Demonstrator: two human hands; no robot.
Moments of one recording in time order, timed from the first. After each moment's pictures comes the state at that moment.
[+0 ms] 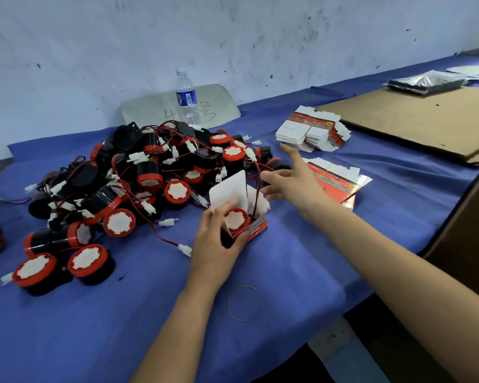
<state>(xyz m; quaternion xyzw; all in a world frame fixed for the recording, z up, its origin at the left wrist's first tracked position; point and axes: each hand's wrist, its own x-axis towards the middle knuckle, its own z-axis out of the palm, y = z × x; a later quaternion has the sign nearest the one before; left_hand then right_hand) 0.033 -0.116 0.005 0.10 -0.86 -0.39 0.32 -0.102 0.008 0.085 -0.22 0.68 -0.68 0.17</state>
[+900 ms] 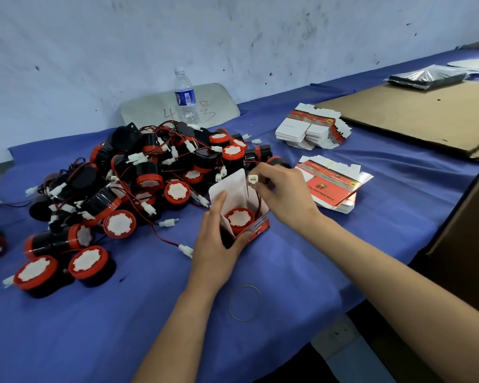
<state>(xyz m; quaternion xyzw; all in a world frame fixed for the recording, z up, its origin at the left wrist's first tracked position) 0.027 -0.123 -0.008 0.10 -0.84 -0.43 0.31 -0.083 0.001 0.073 -0.43 0.77 -0.43 -0.18</state>
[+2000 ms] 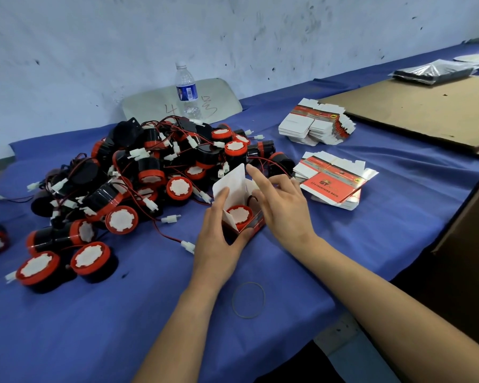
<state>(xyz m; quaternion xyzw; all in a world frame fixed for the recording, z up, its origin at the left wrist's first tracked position) 0.027 -0.123 -0.008 0.11 -0.84 -0.42 0.32 -0.069 -0.008 0.030 -0.41 0.75 -0.35 -0.37</state>
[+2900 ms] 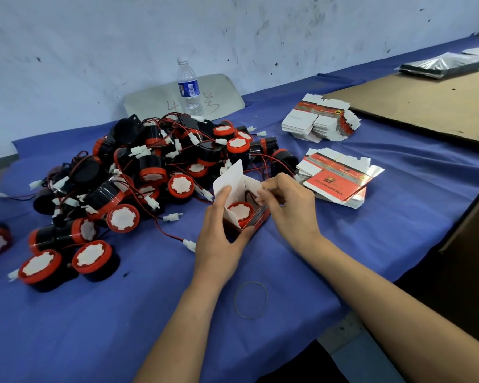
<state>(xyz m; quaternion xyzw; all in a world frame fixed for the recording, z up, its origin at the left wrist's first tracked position) 0.027 -0.123 -0.009 0.12 -0.84 -0.42 0.32 -0.079 -0.008 0.019 -0.37 0.71 -0.56 -0.19</state>
